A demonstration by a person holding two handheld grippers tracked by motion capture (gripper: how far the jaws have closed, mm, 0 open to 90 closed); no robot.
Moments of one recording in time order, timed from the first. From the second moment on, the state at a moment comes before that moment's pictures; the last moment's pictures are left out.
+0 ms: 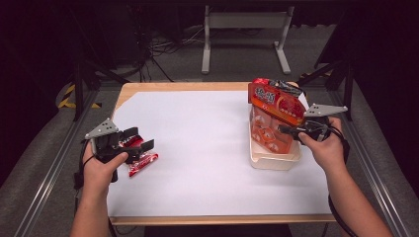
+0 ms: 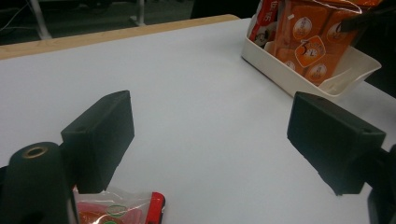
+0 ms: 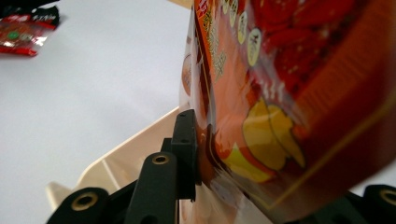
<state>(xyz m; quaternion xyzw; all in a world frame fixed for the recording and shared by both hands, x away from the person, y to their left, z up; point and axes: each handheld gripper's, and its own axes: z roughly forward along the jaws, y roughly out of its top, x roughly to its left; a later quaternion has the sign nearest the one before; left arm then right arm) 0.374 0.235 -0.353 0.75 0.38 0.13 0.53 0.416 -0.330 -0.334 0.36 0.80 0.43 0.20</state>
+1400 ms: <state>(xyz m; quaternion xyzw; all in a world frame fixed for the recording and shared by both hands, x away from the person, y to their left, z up) 0.359 0.231 -0.363 0.77 0.36 0.12 0.51 0.357 -0.381 -0.306 0.38 0.75 0.49 0.24</state>
